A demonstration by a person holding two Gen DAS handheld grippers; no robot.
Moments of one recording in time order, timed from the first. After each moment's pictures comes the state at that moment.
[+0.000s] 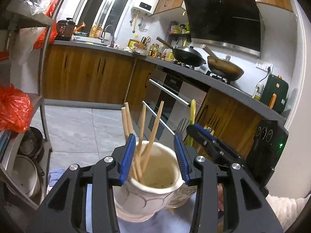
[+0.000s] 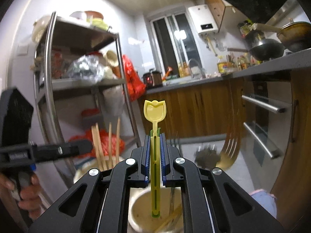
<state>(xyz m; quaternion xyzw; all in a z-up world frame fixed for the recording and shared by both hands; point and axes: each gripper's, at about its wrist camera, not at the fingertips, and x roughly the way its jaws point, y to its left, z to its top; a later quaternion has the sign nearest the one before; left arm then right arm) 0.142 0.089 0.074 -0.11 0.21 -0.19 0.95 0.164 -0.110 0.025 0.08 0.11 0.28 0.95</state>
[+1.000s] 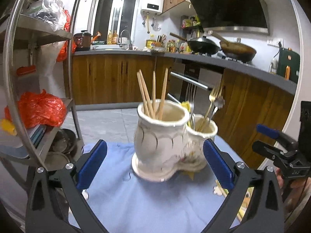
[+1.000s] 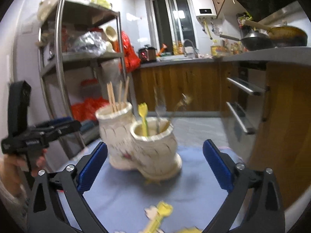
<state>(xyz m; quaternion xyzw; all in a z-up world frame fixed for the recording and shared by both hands) 0.055 0.072 0.049 -0.03 0.22 -0.08 0.97 0.056 -0.164 0.024 0.01 0.20 0.23 0.95</state>
